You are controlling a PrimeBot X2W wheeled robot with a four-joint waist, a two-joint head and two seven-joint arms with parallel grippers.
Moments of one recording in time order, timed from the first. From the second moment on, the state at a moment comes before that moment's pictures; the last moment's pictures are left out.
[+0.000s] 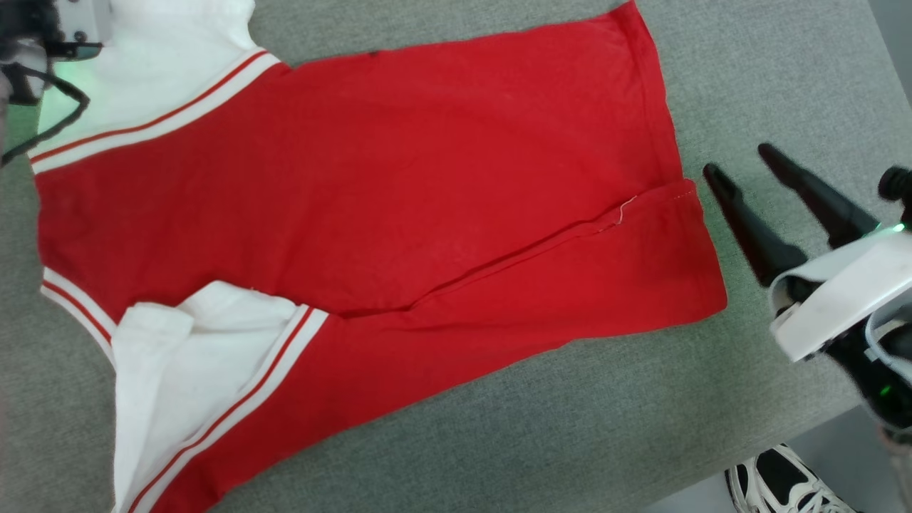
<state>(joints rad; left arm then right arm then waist) -1.54 0.48 -0.66 1.13 -0.76 -0.10 0.80 -0.43 -0.40 0.21 -0.12 0.64 0.13 0.27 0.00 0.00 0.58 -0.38</state>
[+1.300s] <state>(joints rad) -1.62 0.37 -0.75 1.05 -0.86 -0.13 0.73 -1.21 -0.50 0.57 0.63 0.85 0.13 0.63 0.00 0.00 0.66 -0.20</state>
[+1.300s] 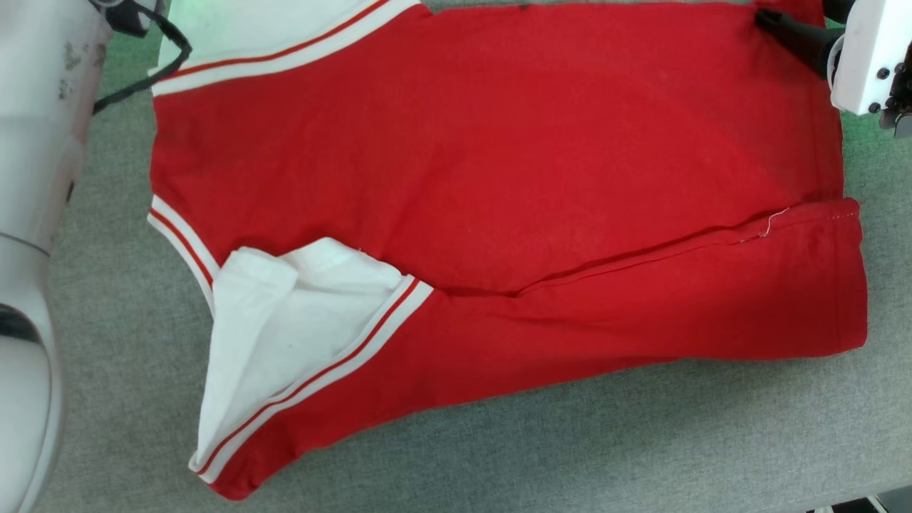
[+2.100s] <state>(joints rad) -1.35 0.46 -0.78 0.69 -1.14 -0.13 0.47 -1.11 -0.62 0.69 0.60 0.99 0.13 0.43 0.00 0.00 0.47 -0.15</state>
